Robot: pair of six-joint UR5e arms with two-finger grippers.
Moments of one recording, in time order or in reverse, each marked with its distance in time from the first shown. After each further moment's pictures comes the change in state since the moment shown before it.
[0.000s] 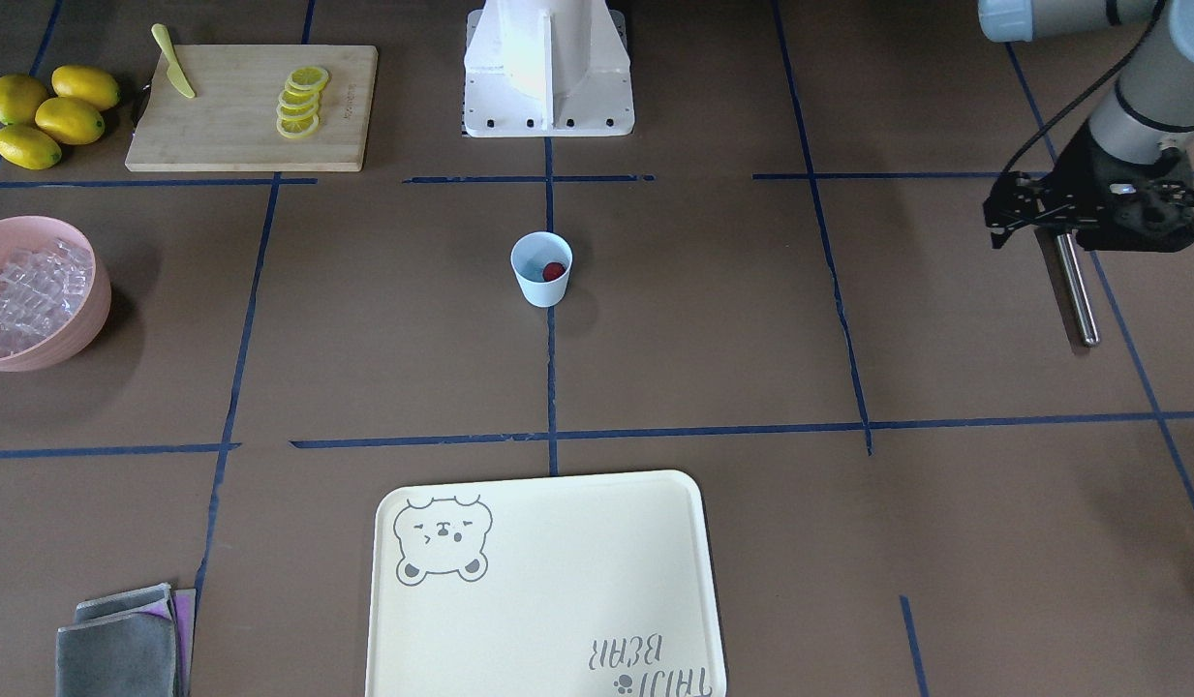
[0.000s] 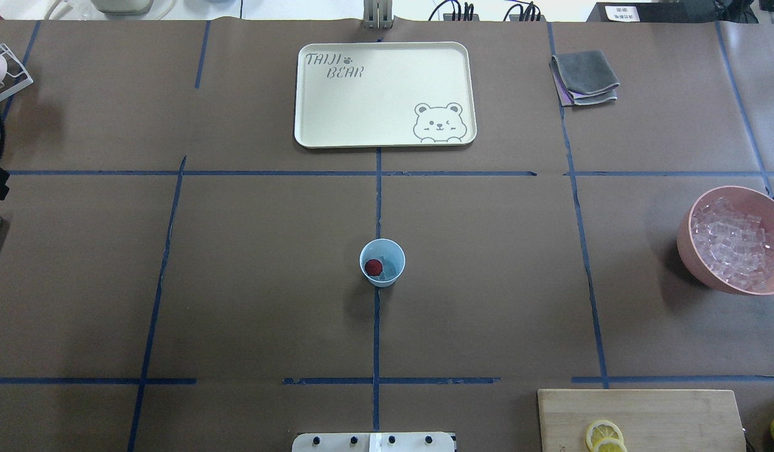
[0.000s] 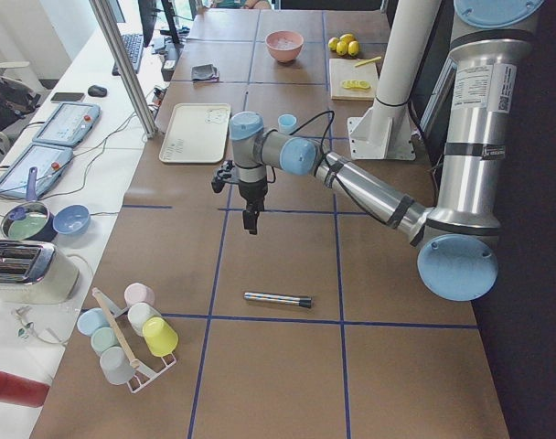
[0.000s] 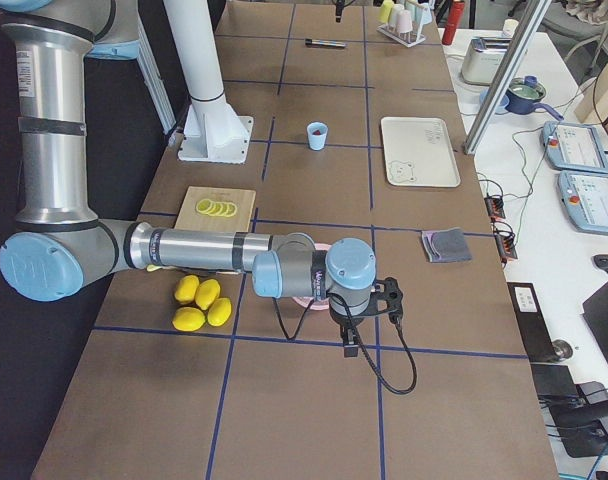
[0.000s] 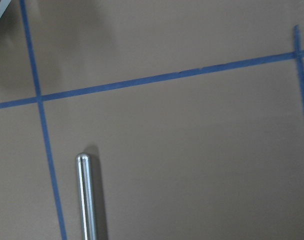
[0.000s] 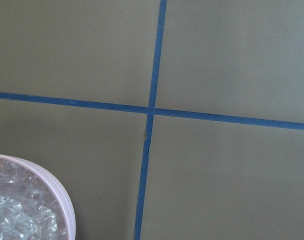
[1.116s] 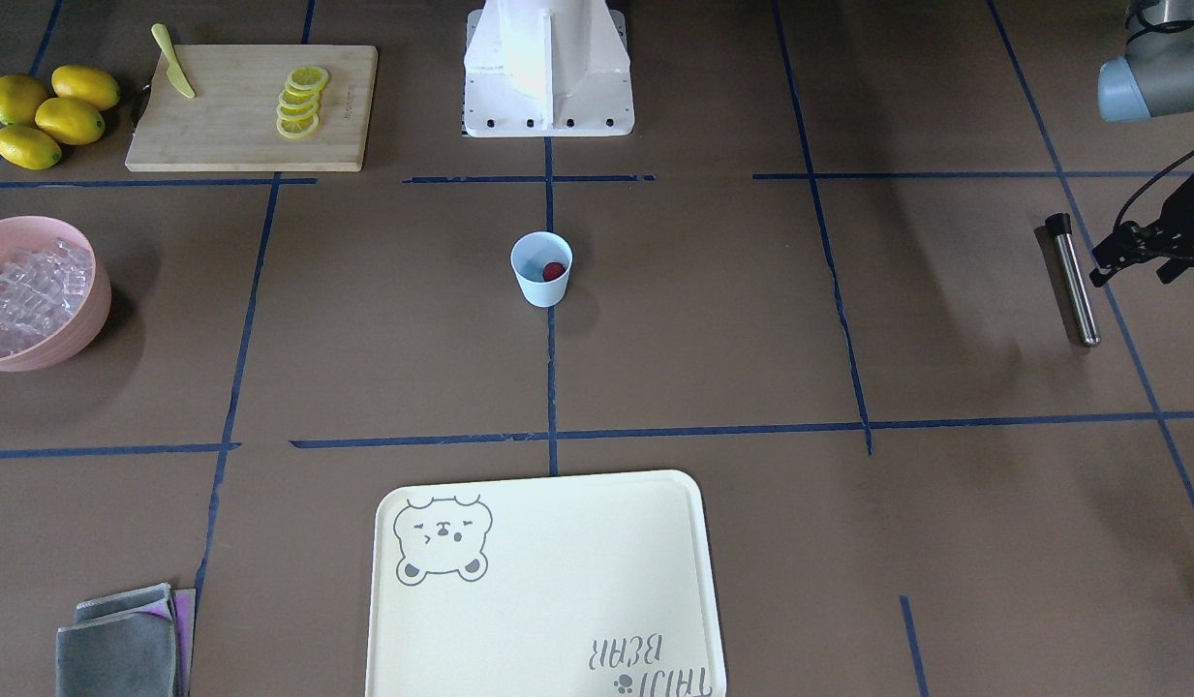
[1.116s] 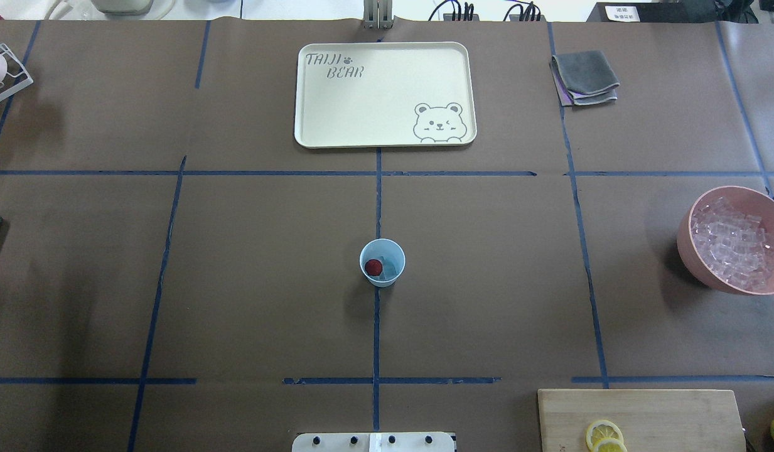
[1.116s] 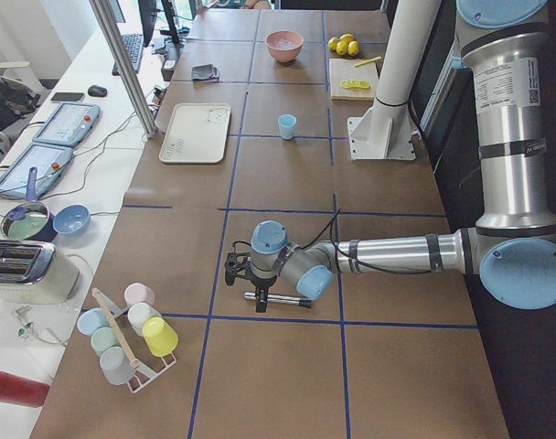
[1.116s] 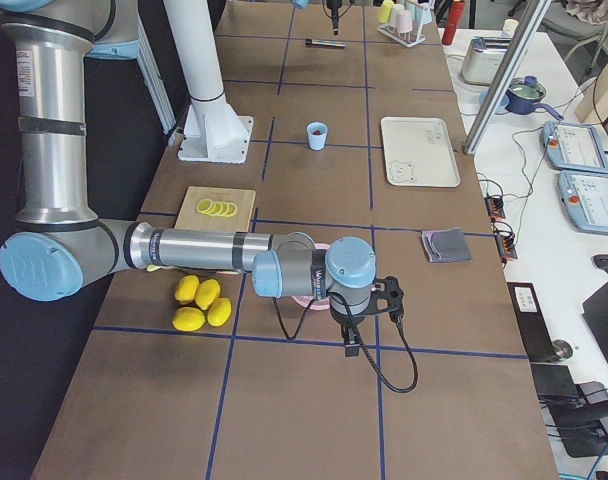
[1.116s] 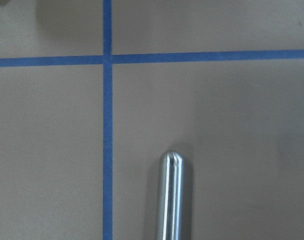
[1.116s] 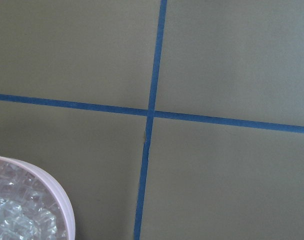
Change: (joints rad) left arm 0.016 0.168 0.469 -0.895 -0.018 -0.358; right arm 0.000 0.000 0.002 0.007 -0.004 0.002
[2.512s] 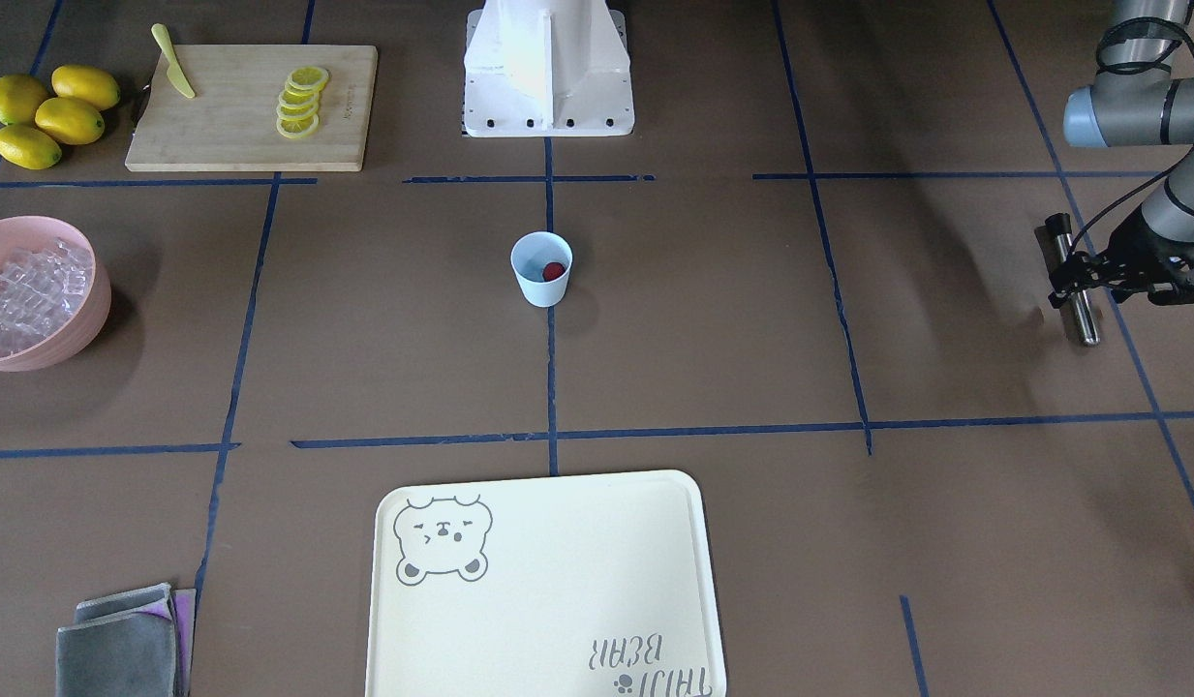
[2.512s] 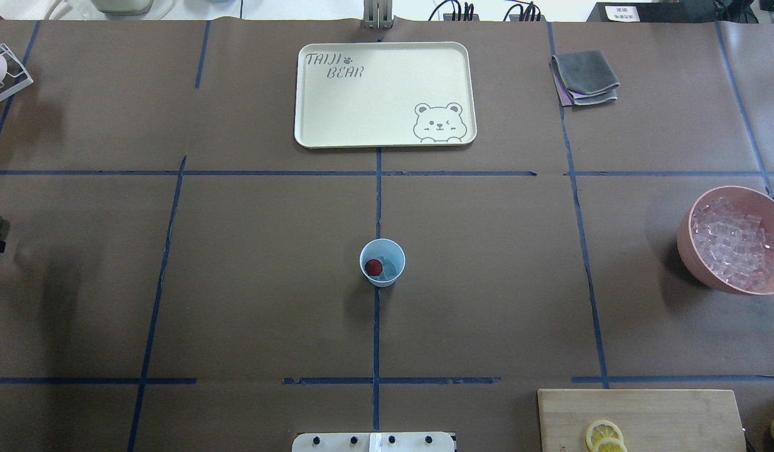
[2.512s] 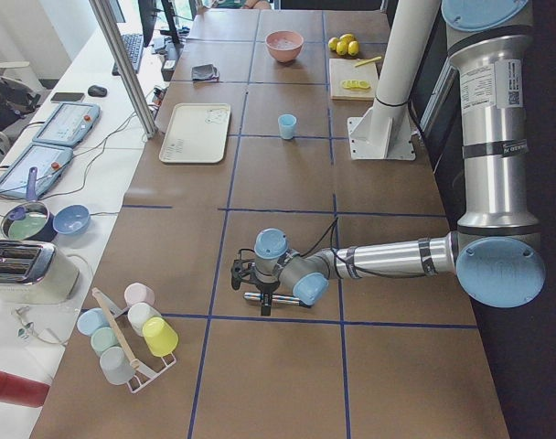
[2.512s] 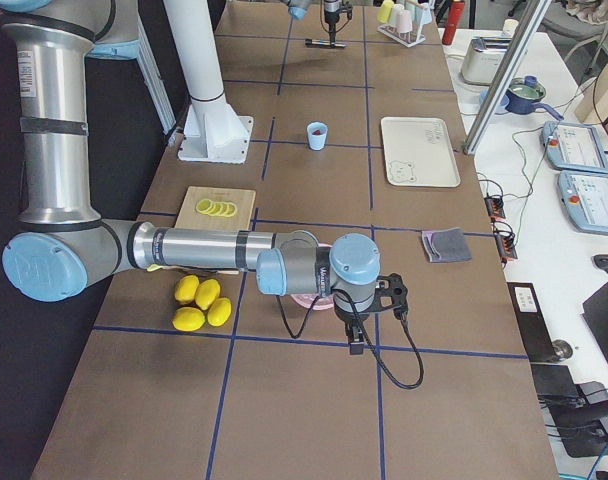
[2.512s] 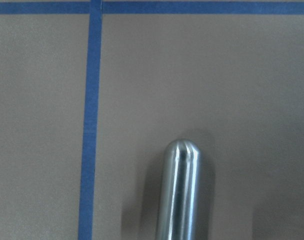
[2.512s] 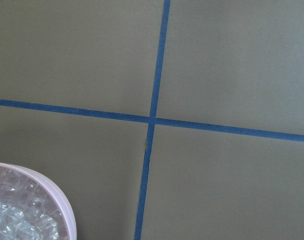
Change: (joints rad) left arm 0.108 -0.039 0.090 -0.047 0.060 -0.042; right arm -0.001 0.017 -0.004 0.000 -0.005 -0.002
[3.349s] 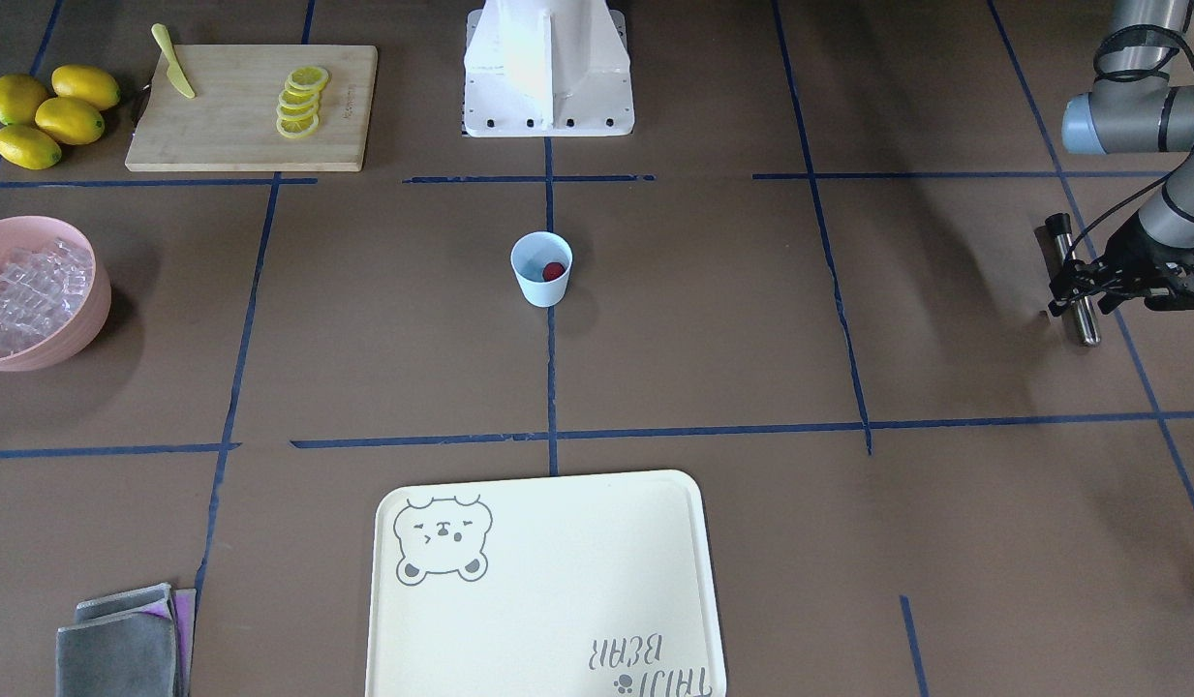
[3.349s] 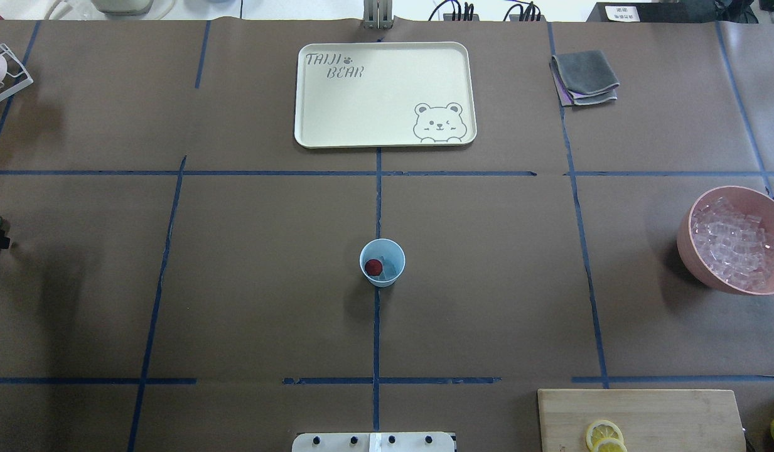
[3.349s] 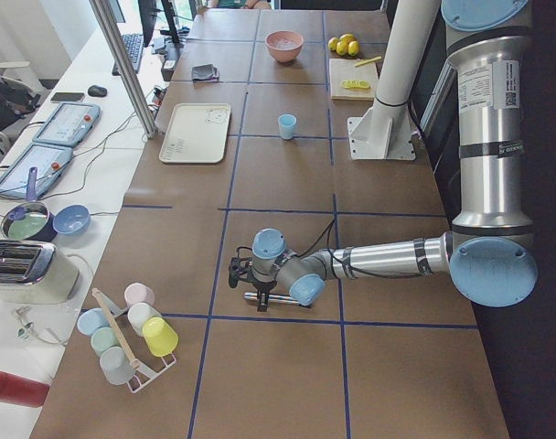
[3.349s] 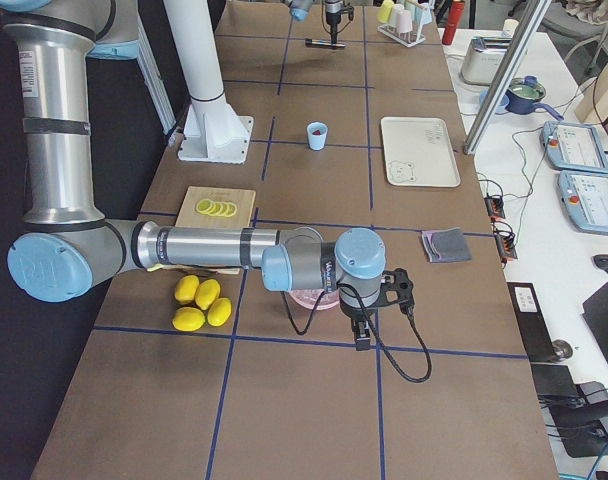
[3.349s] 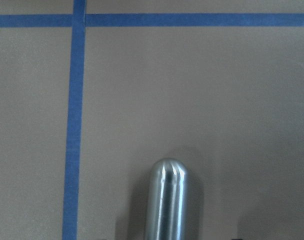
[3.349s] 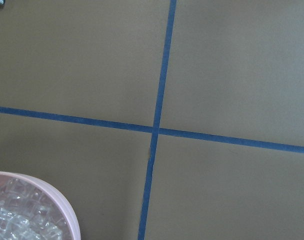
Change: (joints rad) left arm 0.000 -0.012 0.016 -0.036 -0.004 0.001; right arm 0.000 0.019 0.000 0.000 -0.001 0.001
